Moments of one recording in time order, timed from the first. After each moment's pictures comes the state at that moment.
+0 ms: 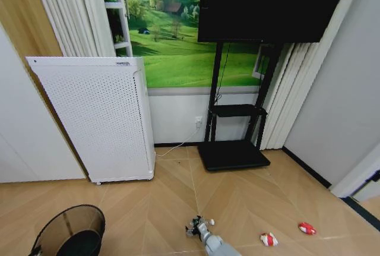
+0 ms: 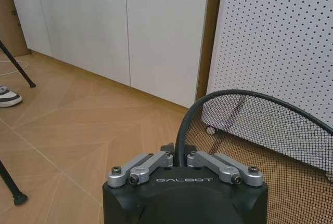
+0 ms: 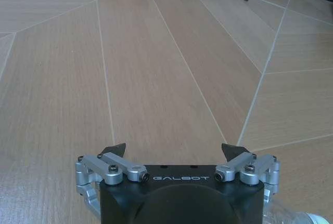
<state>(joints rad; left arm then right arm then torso) 1.95 -1.40 -1.11 -2.05 -0.68 0.17 -0.23 -0.76 1.56 0.06 0.32 -0.10 0.24 -0.08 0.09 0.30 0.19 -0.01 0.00</state>
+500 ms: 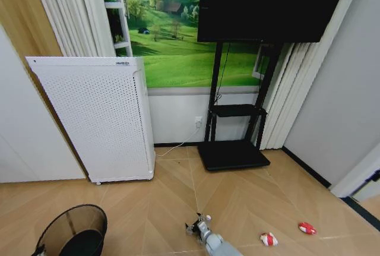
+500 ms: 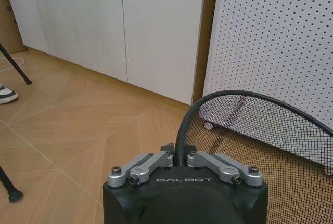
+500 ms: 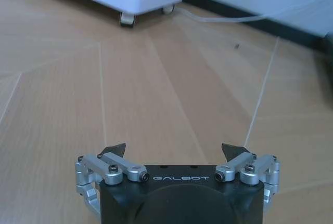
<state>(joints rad) 1.92 -1.40 -1.08 -2.03 -0.65 0.18 -0.23 -0.81 1.53 0.01 0.46 -0.08 0.31 -0.03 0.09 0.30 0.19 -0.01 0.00</state>
